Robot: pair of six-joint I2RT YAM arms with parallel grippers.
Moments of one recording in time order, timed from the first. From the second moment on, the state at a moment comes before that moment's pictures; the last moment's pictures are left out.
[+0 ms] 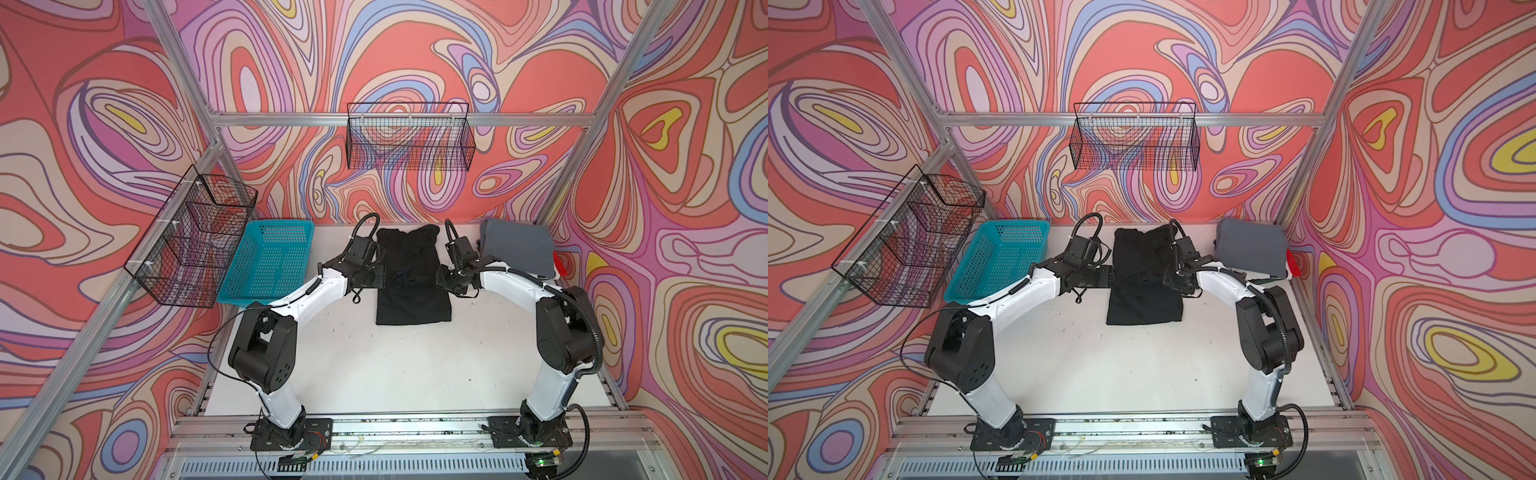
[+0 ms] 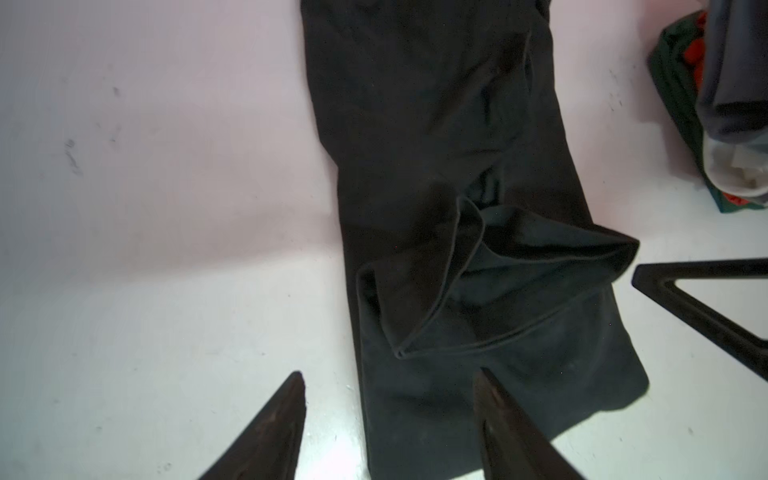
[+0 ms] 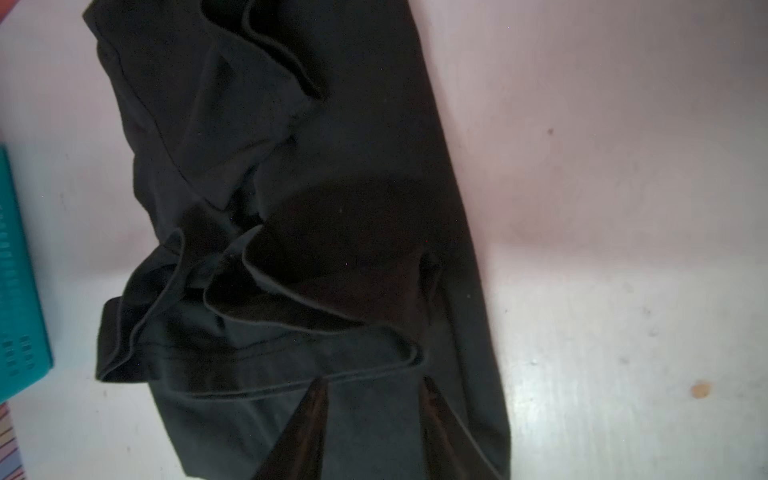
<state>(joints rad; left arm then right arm) -0.48 1.71 1.26 -0.45 0.05 -0.41 0.38 1.82 1.29 -0.51 -0.14 0.68</state>
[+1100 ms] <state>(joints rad) -0.52 2.04 1.52 -0.34 0.00 -0.34 0.38 2.03 1.43 -0.34 -0.24 0.66</state>
